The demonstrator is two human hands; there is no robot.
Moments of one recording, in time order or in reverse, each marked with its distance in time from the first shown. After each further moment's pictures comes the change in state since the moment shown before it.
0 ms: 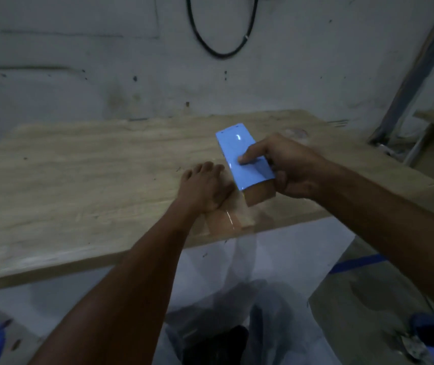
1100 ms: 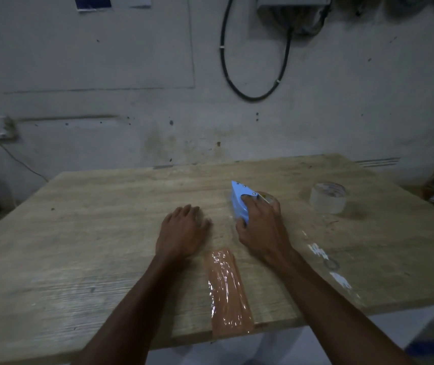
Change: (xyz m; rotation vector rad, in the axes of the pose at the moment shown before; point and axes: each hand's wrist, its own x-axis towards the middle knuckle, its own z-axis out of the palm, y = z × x) left_hand 0.051 -0.075 0.001 0.000 0.145 -0.289; right_hand 0.195 0.061 -0.003 -1.080 0.521 -0.891
